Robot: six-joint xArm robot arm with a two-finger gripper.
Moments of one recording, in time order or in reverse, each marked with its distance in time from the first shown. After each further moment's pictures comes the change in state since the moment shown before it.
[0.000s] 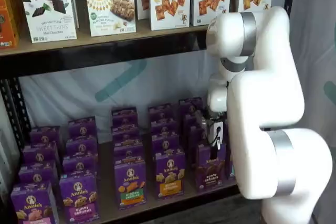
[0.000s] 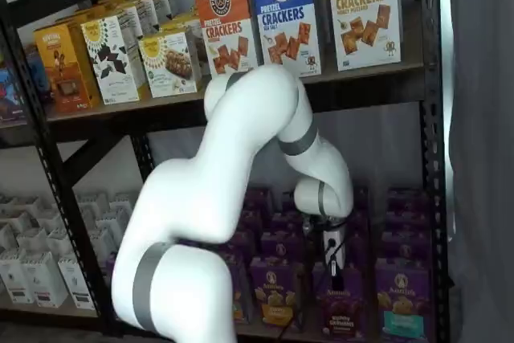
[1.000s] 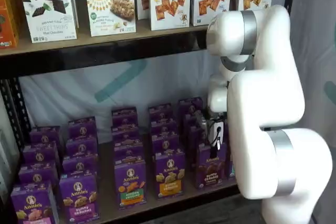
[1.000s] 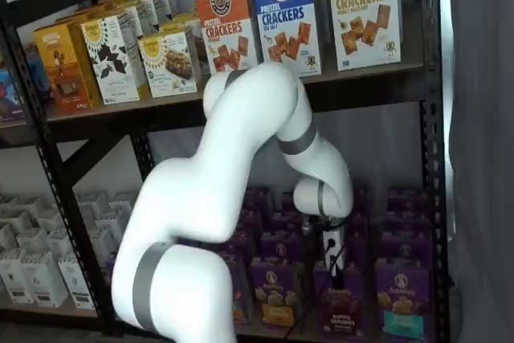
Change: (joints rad) arm -0.002 -0.017 0.026 -0.015 -0.015 0.012
